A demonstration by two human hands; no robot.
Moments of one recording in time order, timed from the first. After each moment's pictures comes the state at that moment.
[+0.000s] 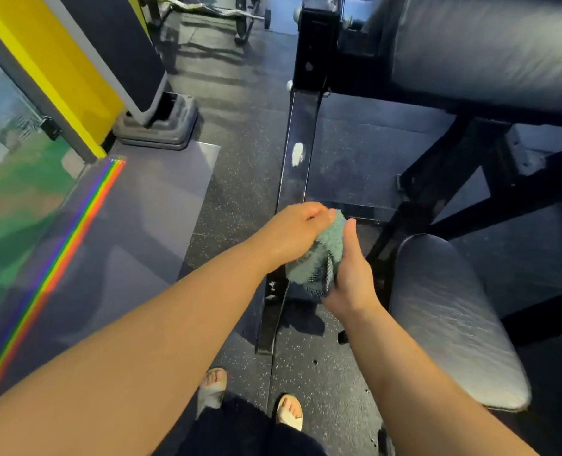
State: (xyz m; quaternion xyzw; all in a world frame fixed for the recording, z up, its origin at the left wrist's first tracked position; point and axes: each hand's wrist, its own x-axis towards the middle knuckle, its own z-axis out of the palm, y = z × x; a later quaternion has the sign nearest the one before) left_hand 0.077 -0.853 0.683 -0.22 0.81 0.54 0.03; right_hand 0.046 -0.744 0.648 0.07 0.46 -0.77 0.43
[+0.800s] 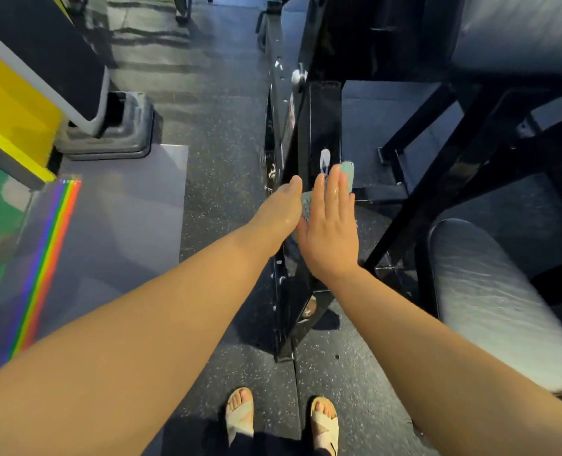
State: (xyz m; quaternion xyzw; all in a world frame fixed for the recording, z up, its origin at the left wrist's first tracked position) left_hand 0.024 -0.966 0.639 -0.33 0.73 0.59 0.09; right_hand -0.005 -0.871 0.553 -0.28 0.95 -0.05 -0.07
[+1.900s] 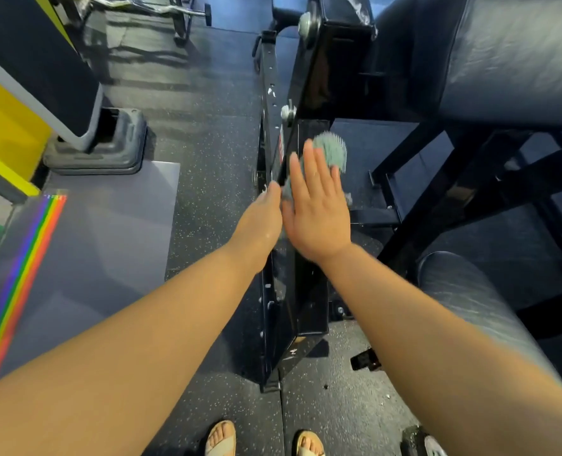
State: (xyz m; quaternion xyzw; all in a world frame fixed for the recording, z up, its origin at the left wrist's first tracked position) left_hand -0.005 -0.983 0.634 -0.35 0.64 0.68 -0.03; right_hand -0.075 -0.904 0.586 -0.40 0.89 -0.12 -0.18
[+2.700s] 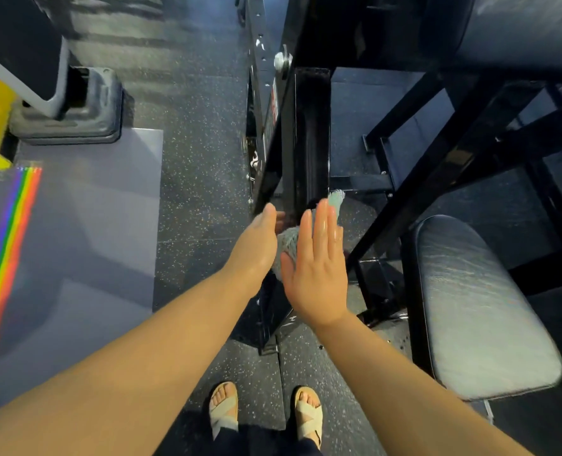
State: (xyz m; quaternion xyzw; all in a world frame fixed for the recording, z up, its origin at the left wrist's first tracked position) left_hand 0.037 -0.962 0.580 -0.36 0.61 0.71 0.05; right_hand 0.025 -0.850 0.529 -0.32 0.93 -0.15 -0.13
